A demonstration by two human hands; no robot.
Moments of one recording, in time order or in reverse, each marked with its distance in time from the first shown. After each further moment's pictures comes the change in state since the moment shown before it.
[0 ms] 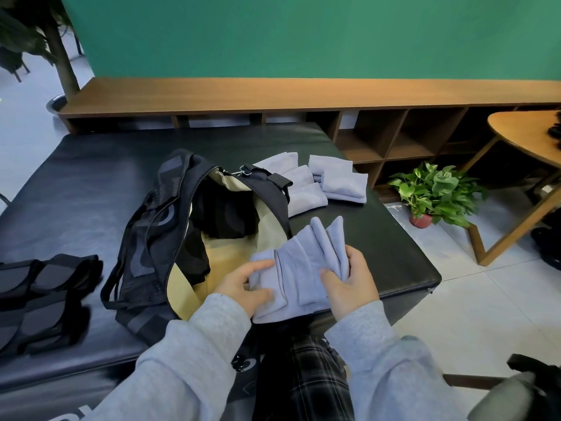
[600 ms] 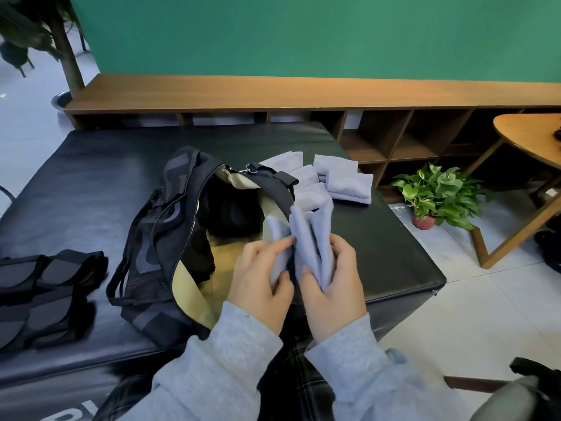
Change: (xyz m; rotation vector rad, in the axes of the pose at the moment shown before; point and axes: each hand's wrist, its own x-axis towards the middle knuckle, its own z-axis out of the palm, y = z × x) left_hand -0.035 0.031 0.011 0.179 0.217 0.548; right_hand -0.030 -0.018 0.026 0.002 -0.013 -0.285
